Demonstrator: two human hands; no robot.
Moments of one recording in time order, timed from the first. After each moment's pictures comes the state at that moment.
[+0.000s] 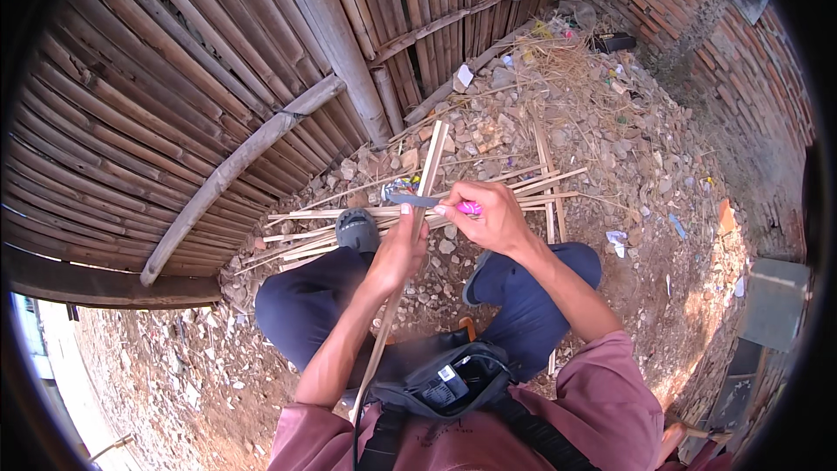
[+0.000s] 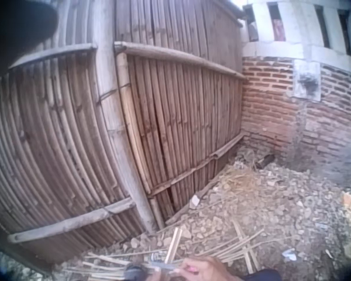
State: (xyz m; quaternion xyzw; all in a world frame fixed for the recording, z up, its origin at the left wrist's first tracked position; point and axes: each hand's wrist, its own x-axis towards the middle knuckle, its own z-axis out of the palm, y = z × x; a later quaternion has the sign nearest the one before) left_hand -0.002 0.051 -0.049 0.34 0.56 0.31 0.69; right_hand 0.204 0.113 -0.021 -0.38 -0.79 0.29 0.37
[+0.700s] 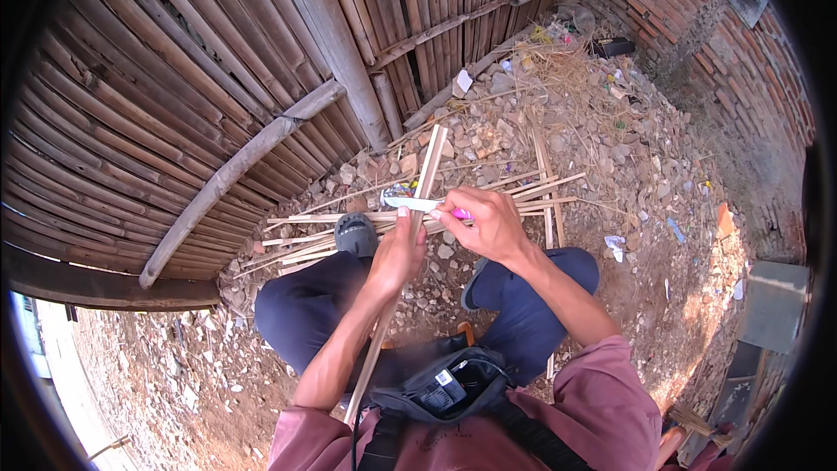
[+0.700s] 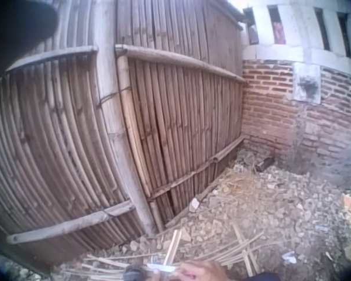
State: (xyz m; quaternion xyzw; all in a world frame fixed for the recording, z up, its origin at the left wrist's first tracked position) left_hand 0.000 0.055 -0.045 0.35 0.60 0.31 0.65; right_hand 0.201 0.108 -0.020 -0.39 -0.82 0.21 0.36
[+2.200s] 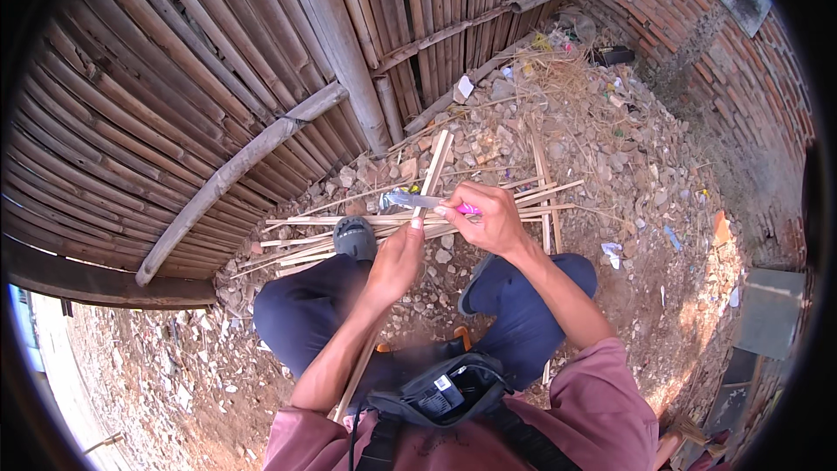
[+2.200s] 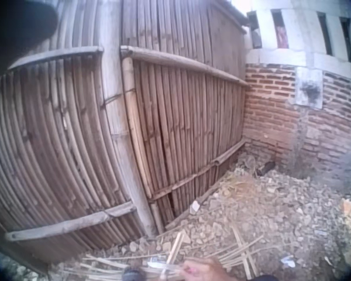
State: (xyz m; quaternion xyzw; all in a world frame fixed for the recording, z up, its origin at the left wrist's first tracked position) left_hand 0.000 0.047 -0.050 0.54 0.60 0.35 0.47; right_hand 0.200 0.126 -0.024 -0.35 -0.81 0.23 0.42
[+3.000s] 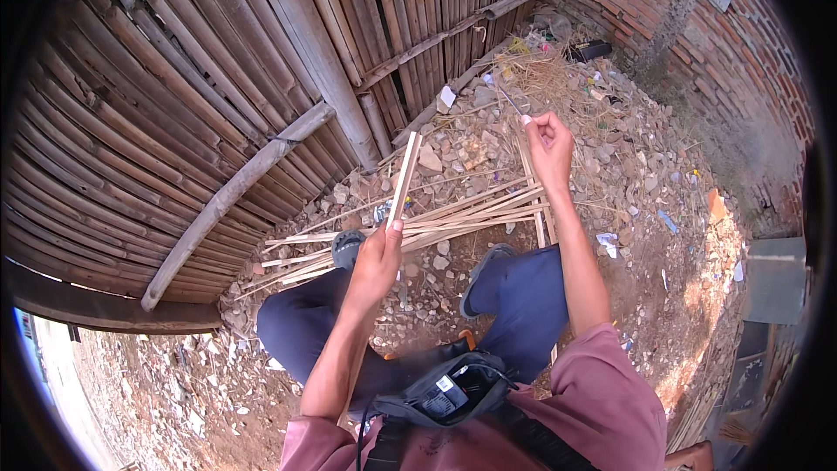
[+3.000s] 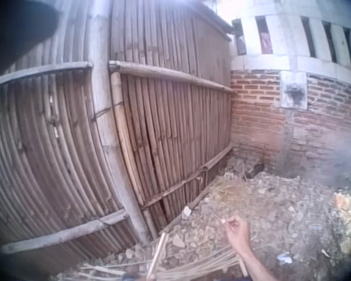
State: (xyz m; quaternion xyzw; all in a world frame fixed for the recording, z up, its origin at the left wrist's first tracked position) left_hand -0.022 0.047 -0.041 0.57 0.60 0.36 0.43; right_hand 0.300 0.209 -0.028 -0.58 -0.56 0.19 0.56
